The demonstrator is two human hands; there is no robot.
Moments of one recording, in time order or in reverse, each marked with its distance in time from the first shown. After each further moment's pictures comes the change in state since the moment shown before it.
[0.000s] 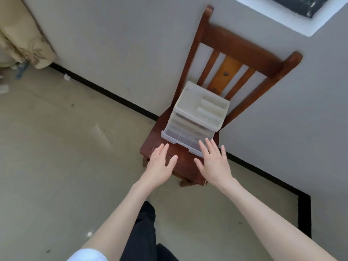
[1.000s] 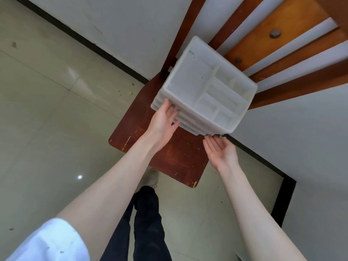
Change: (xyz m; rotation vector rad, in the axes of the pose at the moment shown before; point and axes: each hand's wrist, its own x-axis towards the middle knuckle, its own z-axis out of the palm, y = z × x) left_hand 0.253 0.005 0.045 -1.358 -0.073 -0.359; right_hand 0.181 0.082 0.088 2.190 0.141 1.275
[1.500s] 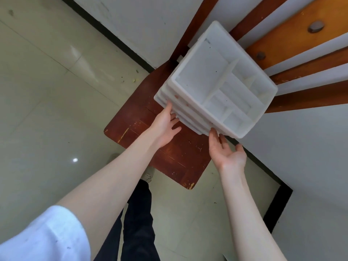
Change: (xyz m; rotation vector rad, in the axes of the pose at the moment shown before) left_hand 0.046 -0.033 -0.030 -0.086 0.154 -0.179; right_hand 0.016 0.000 0.009 0.355 -0.016 0.110
